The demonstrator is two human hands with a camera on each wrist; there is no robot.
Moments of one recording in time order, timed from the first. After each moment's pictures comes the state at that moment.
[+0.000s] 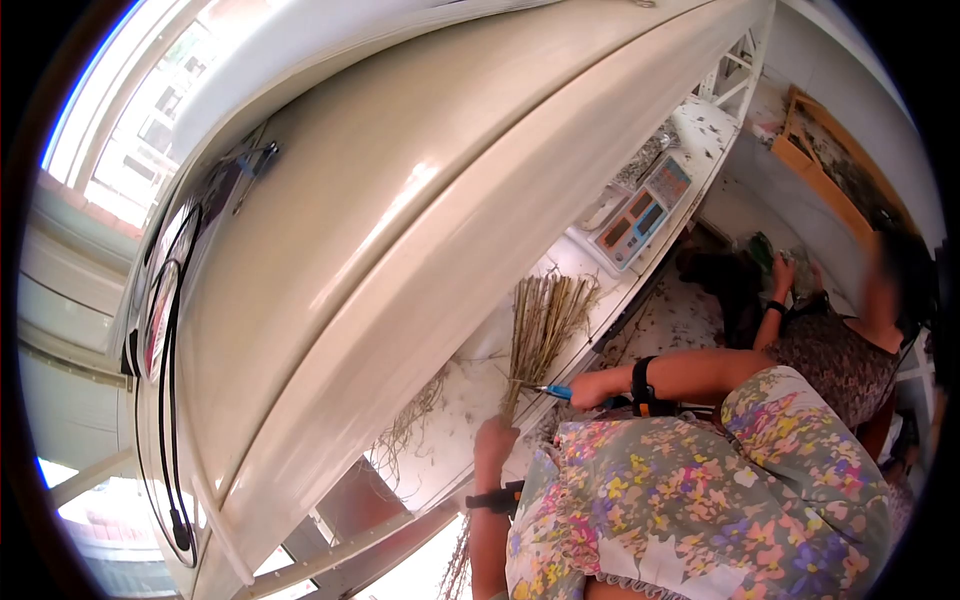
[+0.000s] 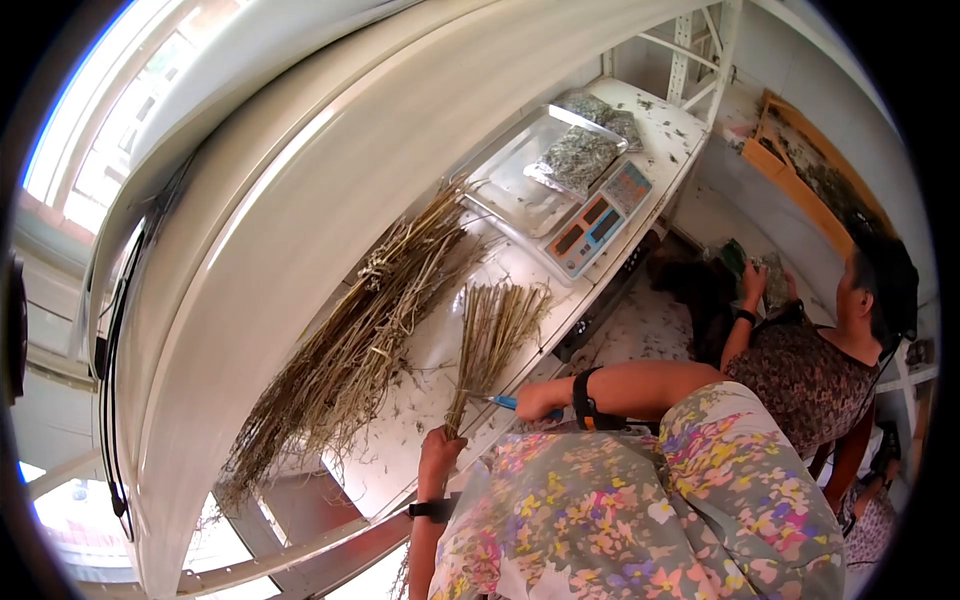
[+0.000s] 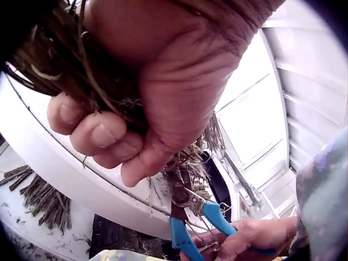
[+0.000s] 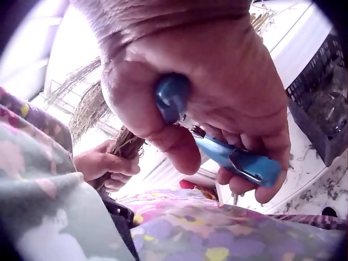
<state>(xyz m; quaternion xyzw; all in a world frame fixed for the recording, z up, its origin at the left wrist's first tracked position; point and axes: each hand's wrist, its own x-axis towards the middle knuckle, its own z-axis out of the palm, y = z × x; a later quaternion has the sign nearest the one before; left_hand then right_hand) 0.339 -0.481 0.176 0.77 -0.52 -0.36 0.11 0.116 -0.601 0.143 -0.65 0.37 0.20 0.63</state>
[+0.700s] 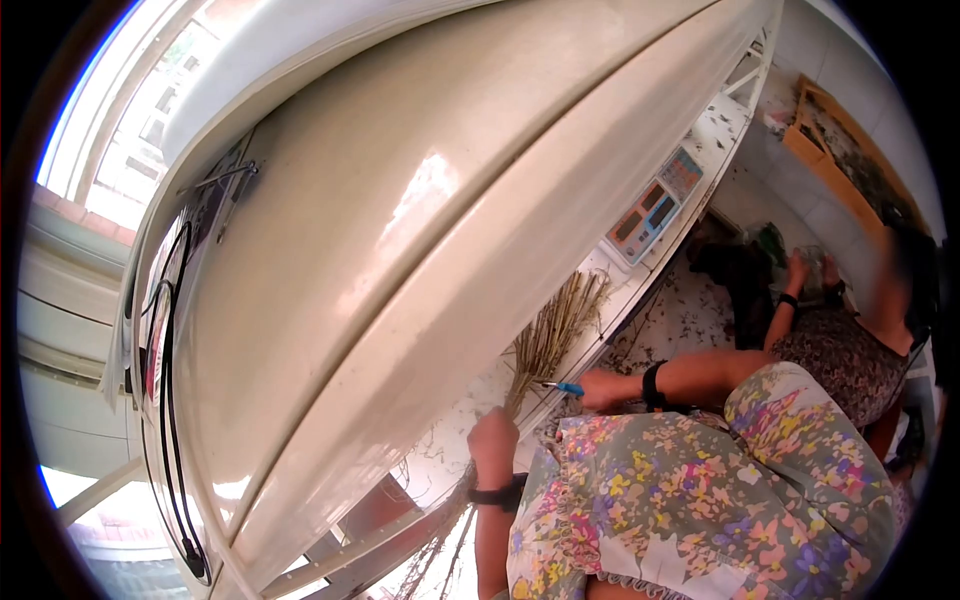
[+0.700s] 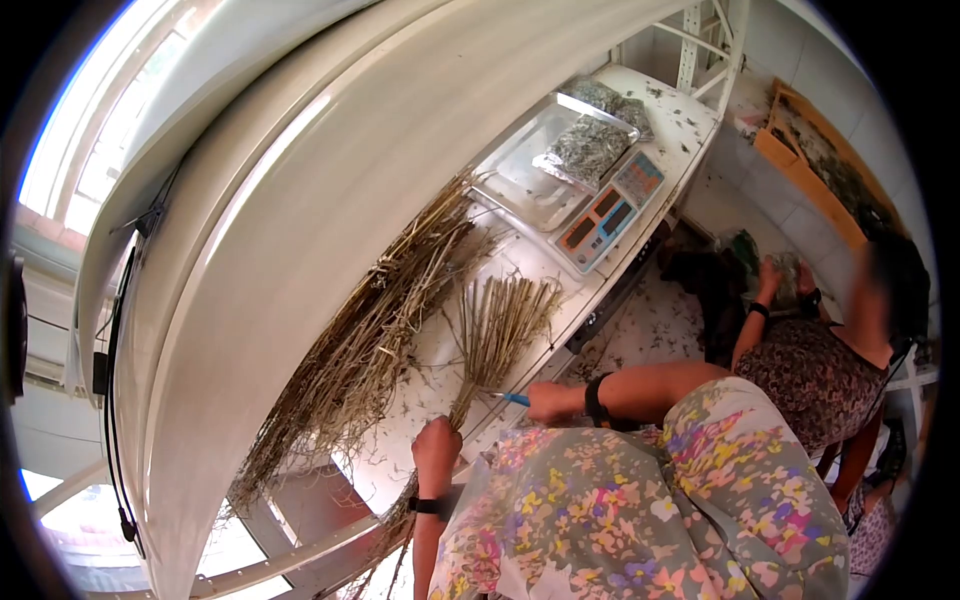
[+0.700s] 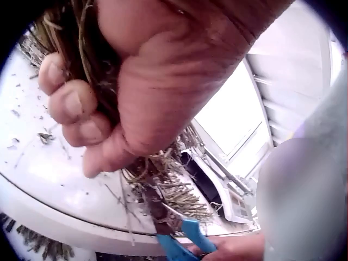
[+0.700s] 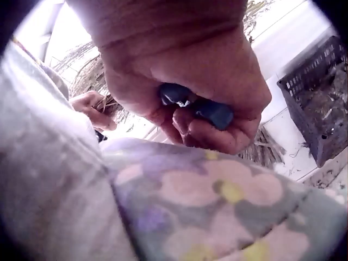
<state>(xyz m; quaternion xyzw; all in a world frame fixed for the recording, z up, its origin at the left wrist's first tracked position) 0.323 -0.492 0.221 0.81 -0.57 -0.15 -0.02 0.117 -0.588 0.103 -0.80 0.38 0.10 0.46</state>
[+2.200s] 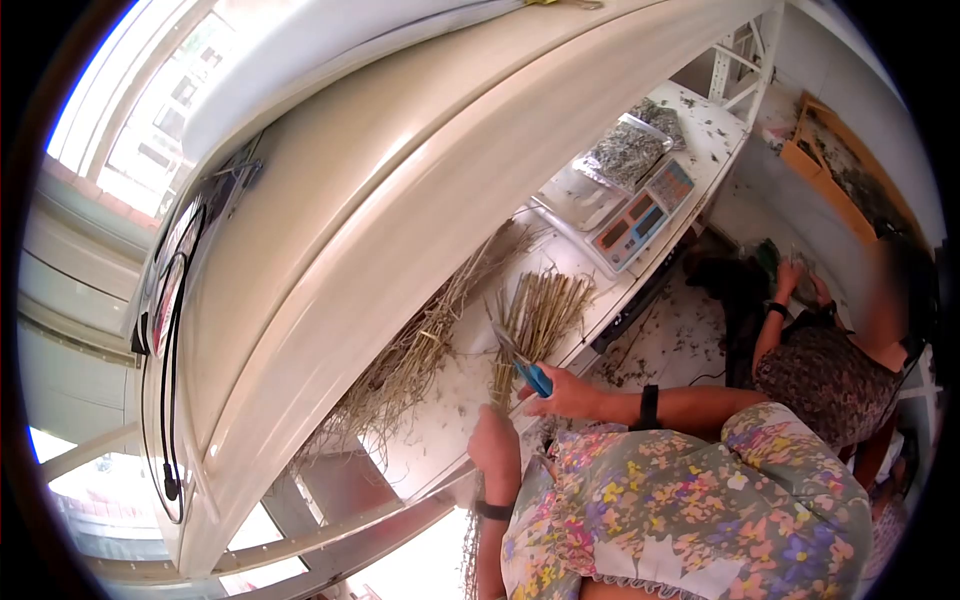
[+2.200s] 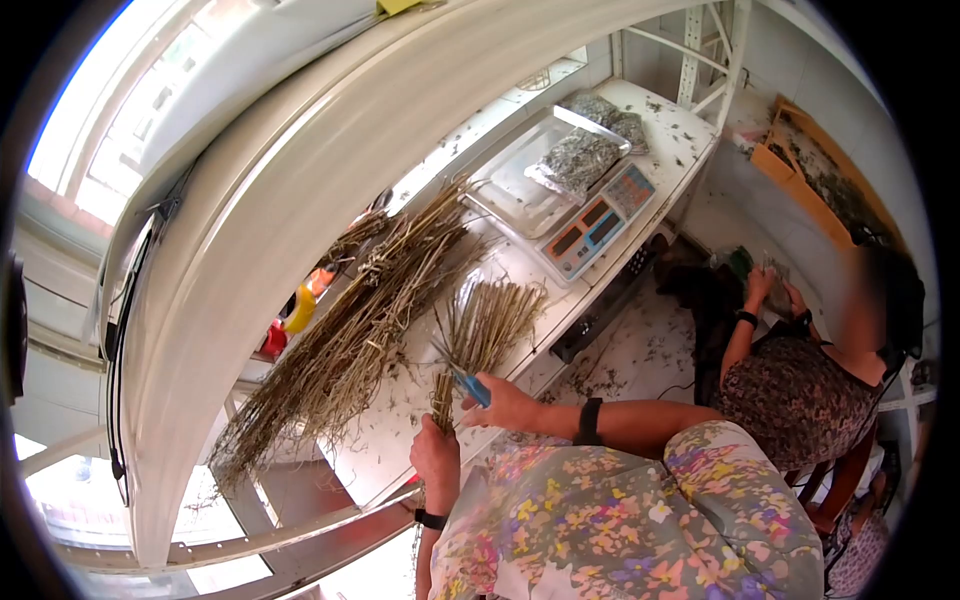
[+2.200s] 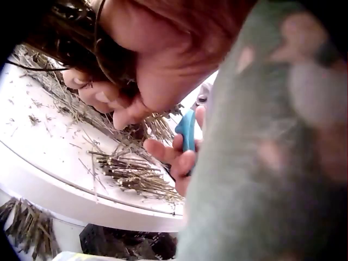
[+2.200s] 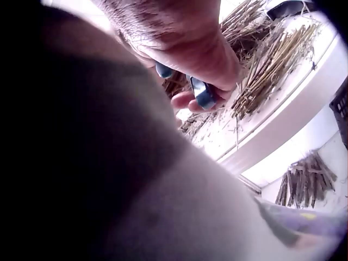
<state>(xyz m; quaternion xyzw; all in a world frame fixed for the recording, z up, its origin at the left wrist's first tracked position) 0.264 -0.474 0.238 0.86 -0.50 -0.08 0.10 0.126 -0.561 0.212 -0.58 0.30 -0.28 0.71</state>
